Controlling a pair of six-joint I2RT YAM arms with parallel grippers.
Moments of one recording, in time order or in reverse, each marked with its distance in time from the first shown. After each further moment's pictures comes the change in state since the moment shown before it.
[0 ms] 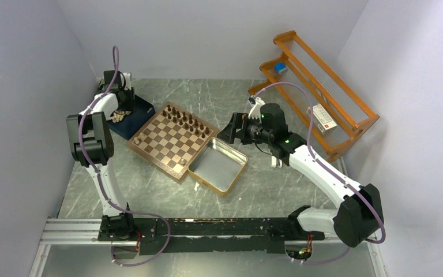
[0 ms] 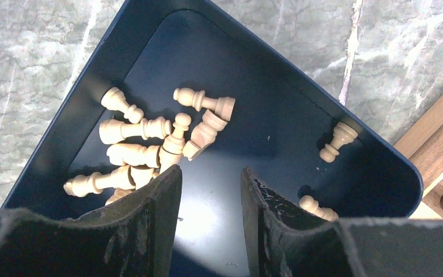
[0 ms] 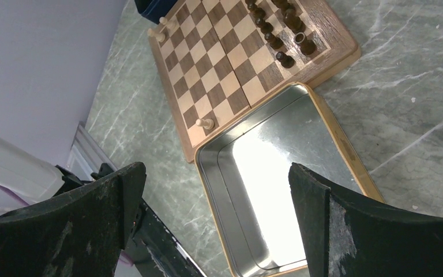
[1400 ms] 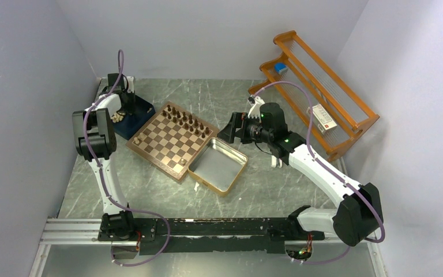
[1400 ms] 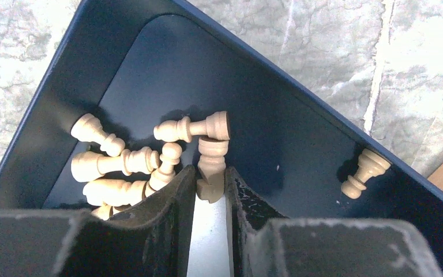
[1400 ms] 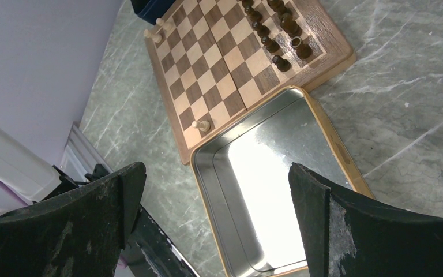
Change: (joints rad) left arm 0.000 0.118 0.056 0.034 0.011 0.037; right arm 0.000 0.009 0.009 0.000 0.007 -0.021
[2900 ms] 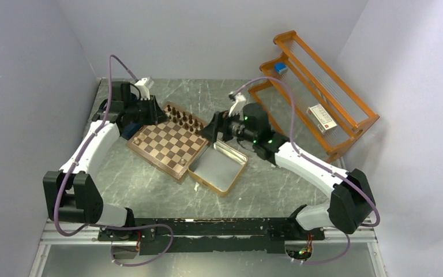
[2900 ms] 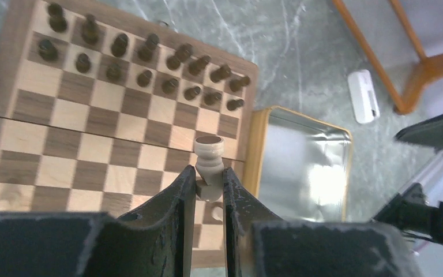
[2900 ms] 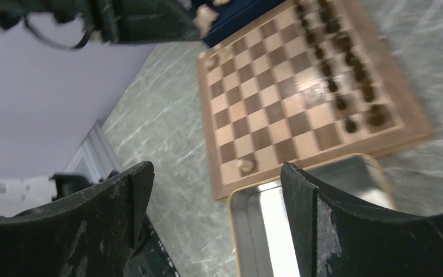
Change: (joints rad) left arm -0.217 -0.785 -0.471 -0.097 0.522 -0.288; right arm 0.111 0.103 0.066 0.221 0.032 -0.002
